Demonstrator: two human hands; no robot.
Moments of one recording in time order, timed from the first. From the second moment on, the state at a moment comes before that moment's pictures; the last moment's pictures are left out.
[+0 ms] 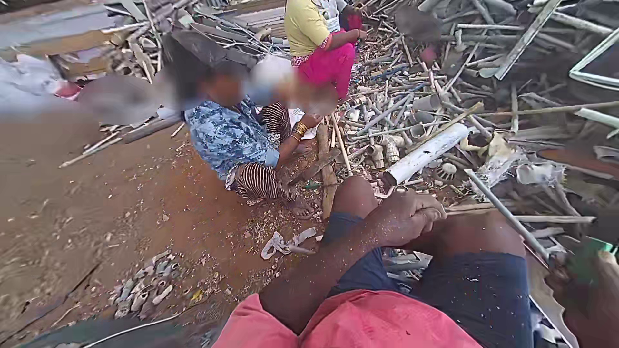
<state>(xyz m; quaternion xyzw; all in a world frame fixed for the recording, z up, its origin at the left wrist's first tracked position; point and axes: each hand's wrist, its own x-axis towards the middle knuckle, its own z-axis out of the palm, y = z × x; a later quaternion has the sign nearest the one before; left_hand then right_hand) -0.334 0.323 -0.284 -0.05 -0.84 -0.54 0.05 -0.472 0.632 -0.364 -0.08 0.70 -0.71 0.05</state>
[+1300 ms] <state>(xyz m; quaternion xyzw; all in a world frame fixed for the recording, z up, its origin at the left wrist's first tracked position) -0.496 0.337 -0.397 0.07 -0.55 -0.83 0.05 -0.714 0.921 -0.298 0.23 0.88 -0.37 -0.19</state>
